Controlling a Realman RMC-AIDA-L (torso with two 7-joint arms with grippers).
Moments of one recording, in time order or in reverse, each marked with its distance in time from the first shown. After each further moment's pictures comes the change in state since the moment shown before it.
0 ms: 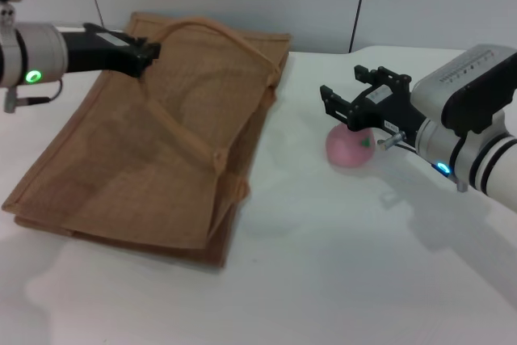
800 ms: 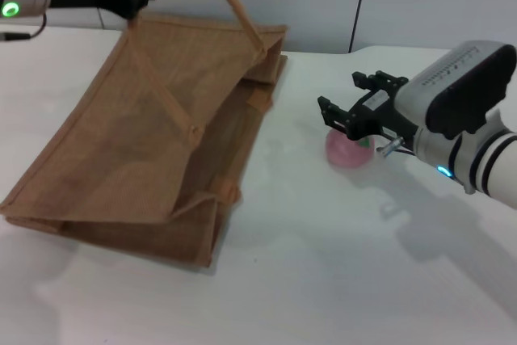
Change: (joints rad) left arm -0.009 0.007 0.006 0.307 0.098 -0.153 -0.149; right arm -0.099 -0.061 0.001 -0.331 -0.121 0.297 -0.012
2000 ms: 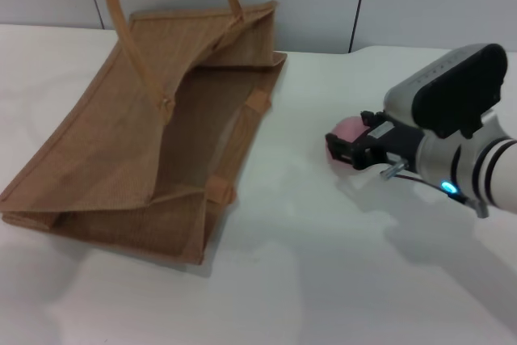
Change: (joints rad) left arm -0.003 -0.003 -0.046 0.277 0.078 -0.167 -0.099; right arm -0.055 -0.041 0.009 -0.284 0.325 0.439 -0.250
